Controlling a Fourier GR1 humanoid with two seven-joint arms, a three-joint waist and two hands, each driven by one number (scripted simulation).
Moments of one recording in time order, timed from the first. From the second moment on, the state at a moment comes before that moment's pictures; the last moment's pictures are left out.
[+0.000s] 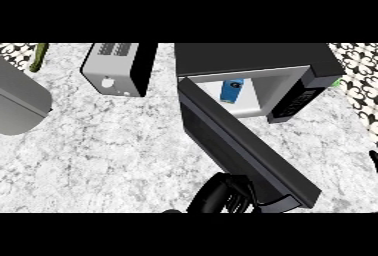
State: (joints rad) left arm -0.45 0.01 -1.08 -1.19 0.23 0.49 -0.18; right arm 0.36 -0.32 -0.20 -1.81 -0.34 0.38 -0.49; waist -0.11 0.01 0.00
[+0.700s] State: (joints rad) left arm -0.67 0.01 -1.03 -1.12 0.46 0.65 -0.24; right arm 0.33 -0.43 -0.19 -1.92 -0.47 0.53 -0.43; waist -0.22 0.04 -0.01
